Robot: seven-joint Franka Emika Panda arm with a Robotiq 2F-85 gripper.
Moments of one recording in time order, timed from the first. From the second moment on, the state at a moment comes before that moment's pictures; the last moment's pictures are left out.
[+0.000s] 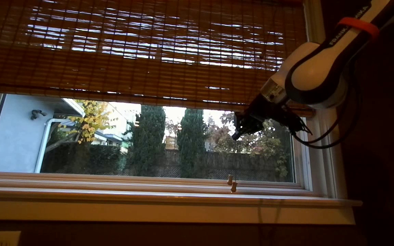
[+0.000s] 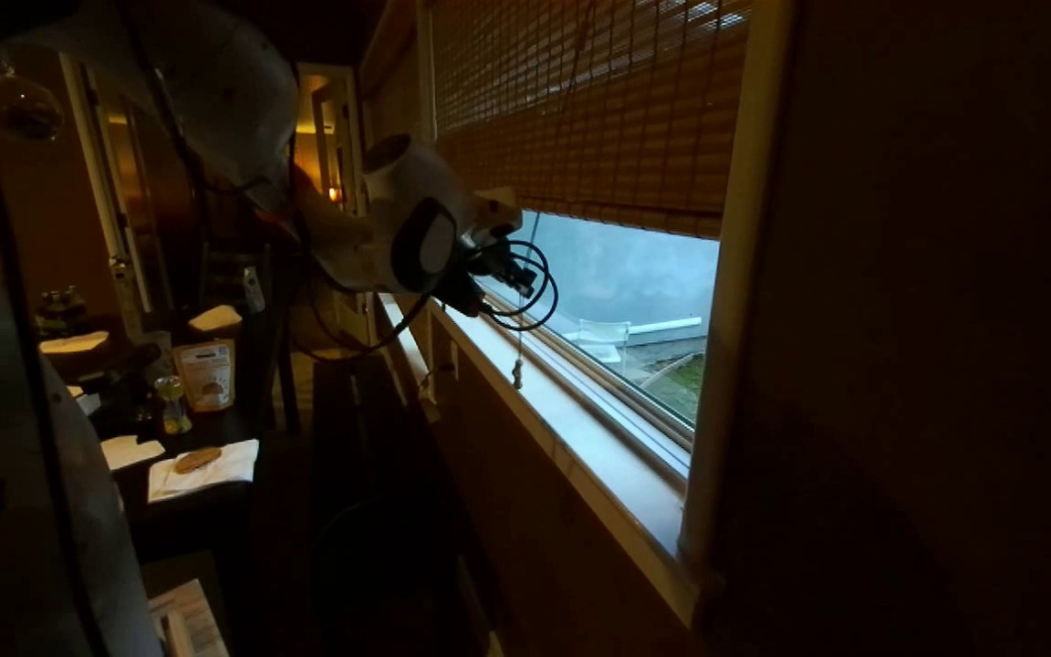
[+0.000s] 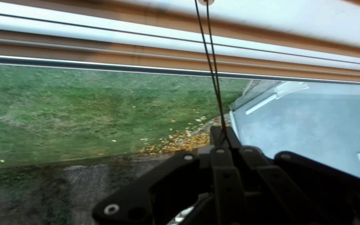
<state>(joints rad) 0.03 -0.19 0.13 -2.48 -0.12 3.24 0.34</state>
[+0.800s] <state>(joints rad) 0.32 -0.19 -0.08 -2.48 -0.15 3.38 0.31</state>
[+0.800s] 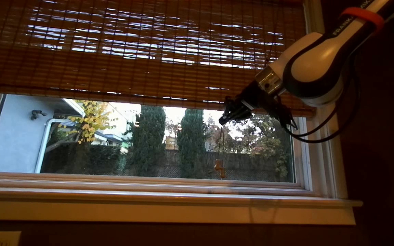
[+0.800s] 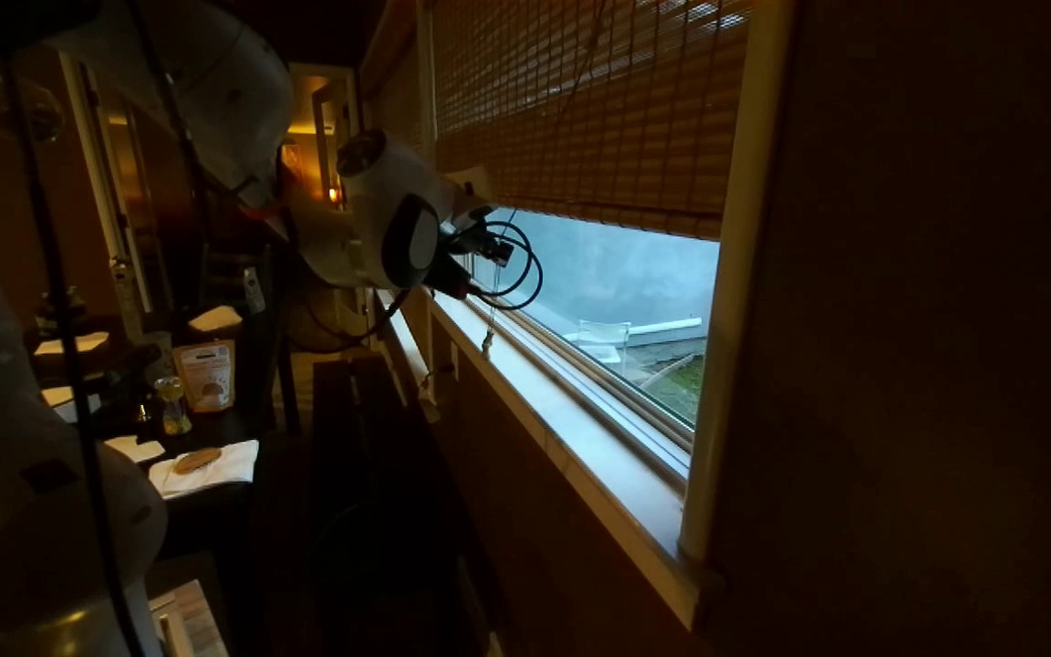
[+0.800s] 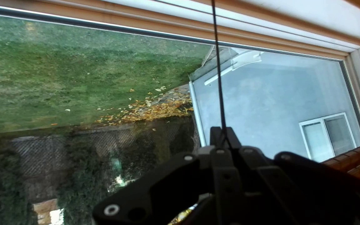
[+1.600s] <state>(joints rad) 0.91 -0.19 -0.51 -2.46 -0.43 3.56 0.70</state>
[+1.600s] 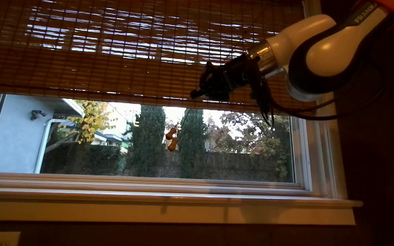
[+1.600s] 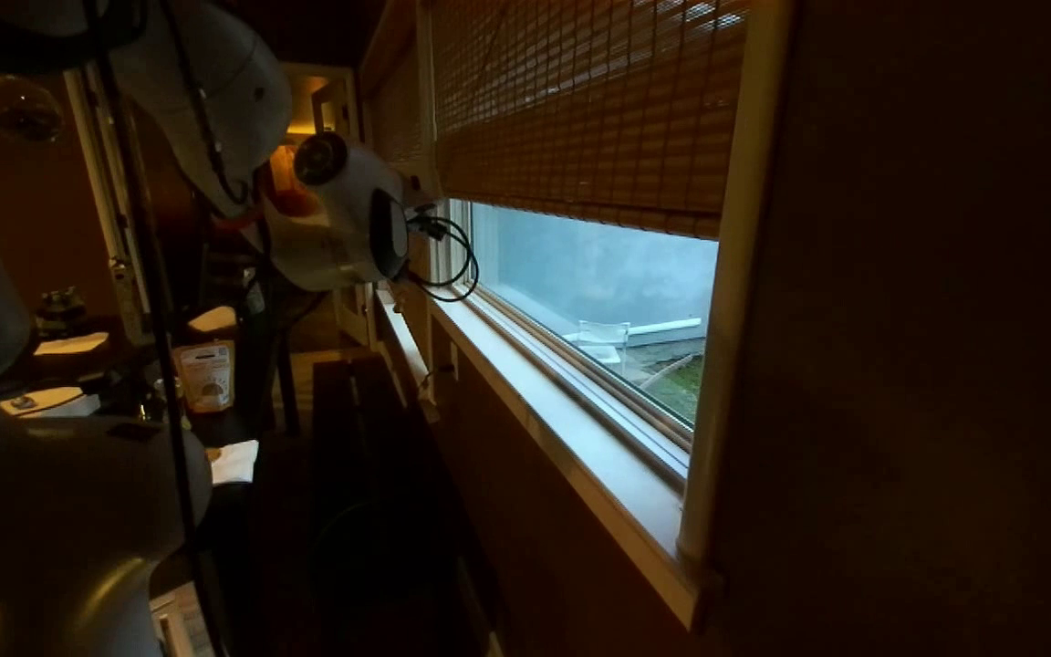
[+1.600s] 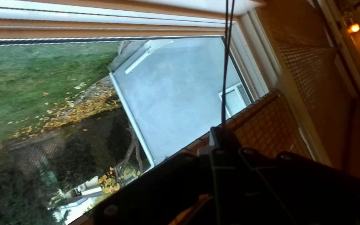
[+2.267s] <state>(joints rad) 1.30 -0.05 -1.13 -2.45 -0.91 4.07 1.30</state>
